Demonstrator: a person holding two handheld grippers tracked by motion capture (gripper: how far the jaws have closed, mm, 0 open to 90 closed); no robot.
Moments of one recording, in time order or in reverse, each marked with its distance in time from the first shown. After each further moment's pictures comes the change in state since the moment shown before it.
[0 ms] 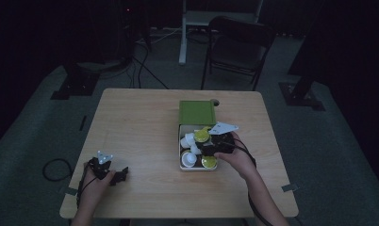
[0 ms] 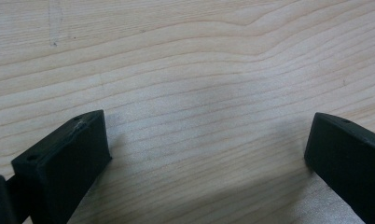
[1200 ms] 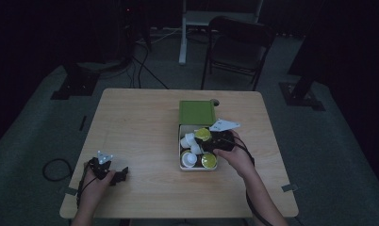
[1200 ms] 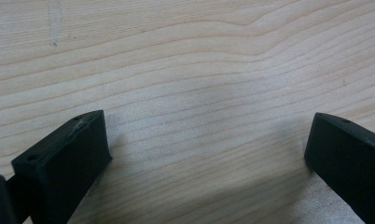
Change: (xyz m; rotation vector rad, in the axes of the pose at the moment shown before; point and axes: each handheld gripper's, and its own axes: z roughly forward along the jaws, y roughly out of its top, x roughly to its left) left arm 0.000 0.000 0.000 -0.001 0.000 -0.001; right arm -0.002 0.009 -0.003 -0.049 0.021 0.045
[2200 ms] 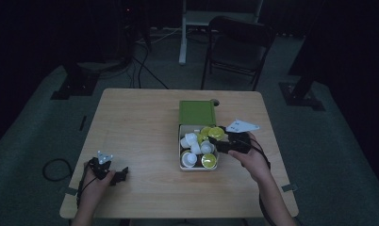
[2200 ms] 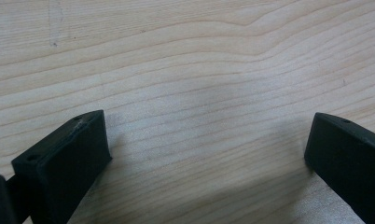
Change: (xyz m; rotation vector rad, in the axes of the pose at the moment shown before) left arm 0.000 0.000 0.000 -0.001 0.000 -0.002; right arm -0.015 -0.007 -0.046 -0.049 -0.048 0.028
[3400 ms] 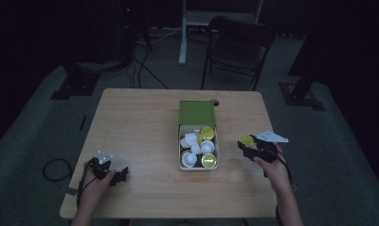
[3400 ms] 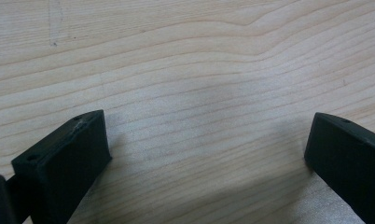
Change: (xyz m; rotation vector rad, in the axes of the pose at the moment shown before) left arm 0.000 0.000 0.000 0.002 -0.001 0.000; right arm -0.061 -0.082 -0.039 0.032 -0.222 0.184
